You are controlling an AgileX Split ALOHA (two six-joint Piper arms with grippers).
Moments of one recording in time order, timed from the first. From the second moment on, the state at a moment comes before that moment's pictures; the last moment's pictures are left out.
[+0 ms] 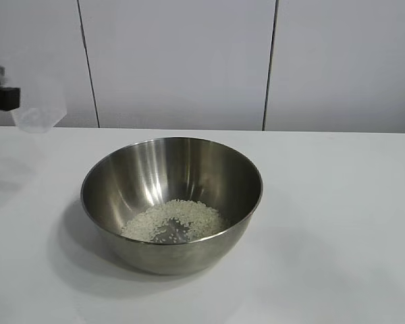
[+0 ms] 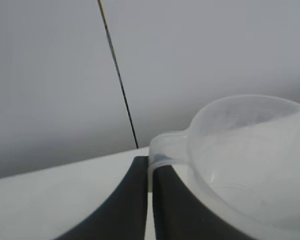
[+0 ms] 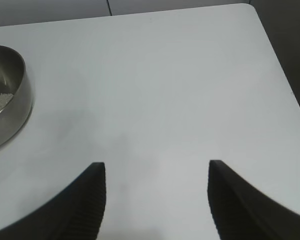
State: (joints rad) left arm -0.08 1.57 -0.42 0.14 -0.86 0.05; right arm -0.04 -0.02 -0.47 -0.02 1.08 0.03
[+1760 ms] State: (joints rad) left arm 0.09 2.04 -0.27 0.13 -1.15 0.06; right arm -0.04 -0.02 -0.47 -0.02 1.08 0.03
